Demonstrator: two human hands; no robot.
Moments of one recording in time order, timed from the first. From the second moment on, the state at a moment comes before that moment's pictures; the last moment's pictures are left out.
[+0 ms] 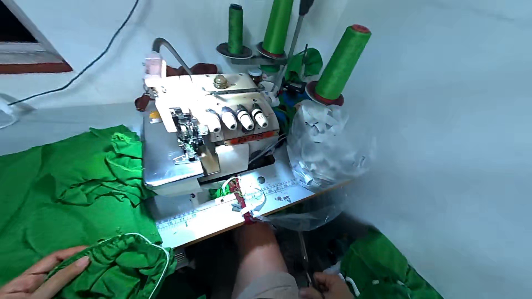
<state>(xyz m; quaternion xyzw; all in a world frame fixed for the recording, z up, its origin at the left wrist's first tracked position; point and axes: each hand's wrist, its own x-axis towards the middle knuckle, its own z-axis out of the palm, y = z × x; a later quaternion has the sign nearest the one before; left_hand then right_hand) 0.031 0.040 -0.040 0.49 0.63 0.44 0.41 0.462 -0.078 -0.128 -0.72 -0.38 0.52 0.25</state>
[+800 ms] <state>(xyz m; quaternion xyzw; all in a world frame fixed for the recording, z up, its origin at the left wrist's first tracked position) -0.005 0.044 -0.080 0.46 0.57 0.52 0.44 0.431 0.157 -0.074 -0.84 -0.40 0.31 0.18</state>
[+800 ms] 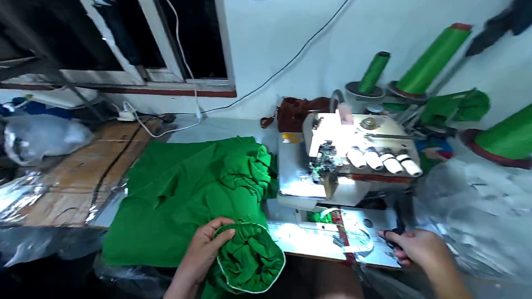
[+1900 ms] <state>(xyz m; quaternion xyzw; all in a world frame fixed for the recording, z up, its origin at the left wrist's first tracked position) 0.023 0.035 -0.067 0.67 0.51 0.51 0.19 0.236 0.084 -0.101 -0.42 -0.71 0.20 0.53</state>
